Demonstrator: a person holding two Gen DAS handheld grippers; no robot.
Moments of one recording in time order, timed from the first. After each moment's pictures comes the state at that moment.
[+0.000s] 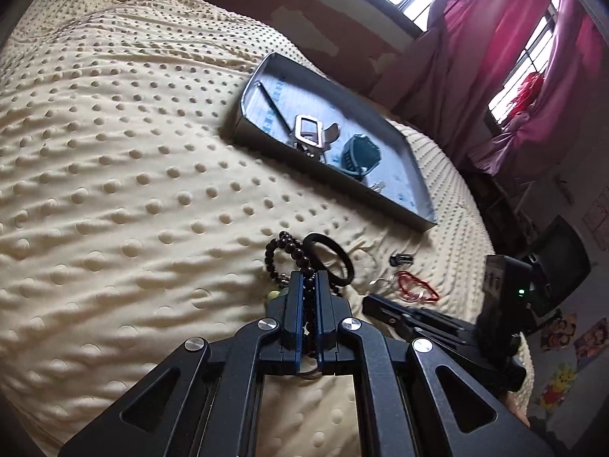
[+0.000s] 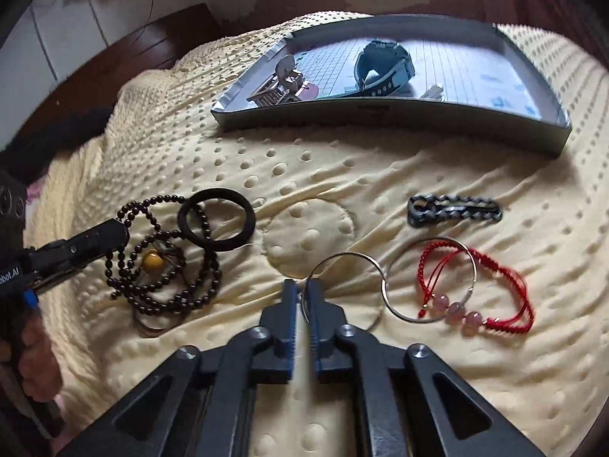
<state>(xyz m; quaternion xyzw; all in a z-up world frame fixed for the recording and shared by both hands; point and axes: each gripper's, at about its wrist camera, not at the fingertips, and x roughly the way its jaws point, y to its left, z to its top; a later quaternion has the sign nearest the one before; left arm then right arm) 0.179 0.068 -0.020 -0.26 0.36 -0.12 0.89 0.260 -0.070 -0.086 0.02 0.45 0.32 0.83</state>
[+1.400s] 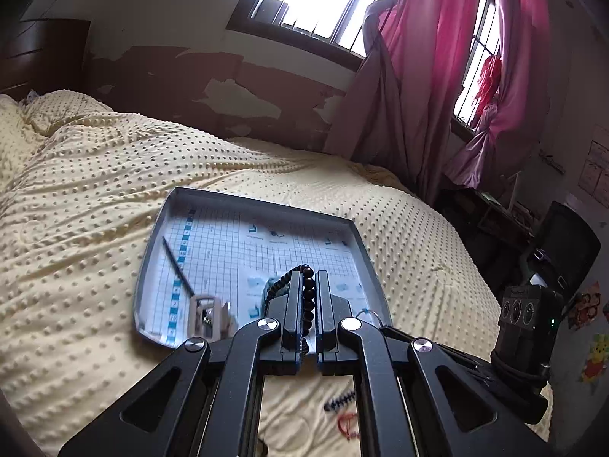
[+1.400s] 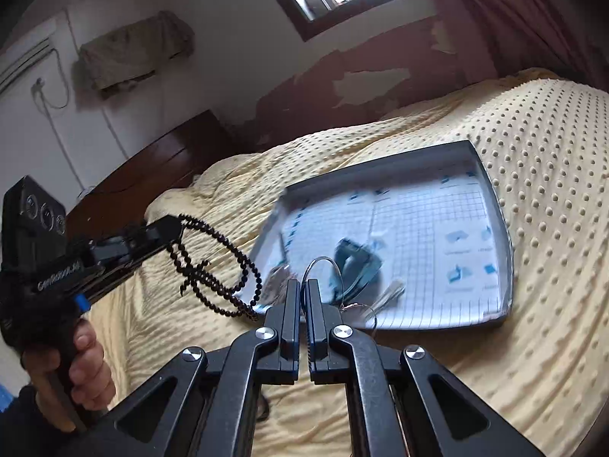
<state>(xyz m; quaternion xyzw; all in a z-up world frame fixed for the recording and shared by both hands) 0.305 0.003 0.102 -0.16 0.27 -0.13 0.94 0.356 -0.133 0.030 0.15 0.32 0.32 0.88</state>
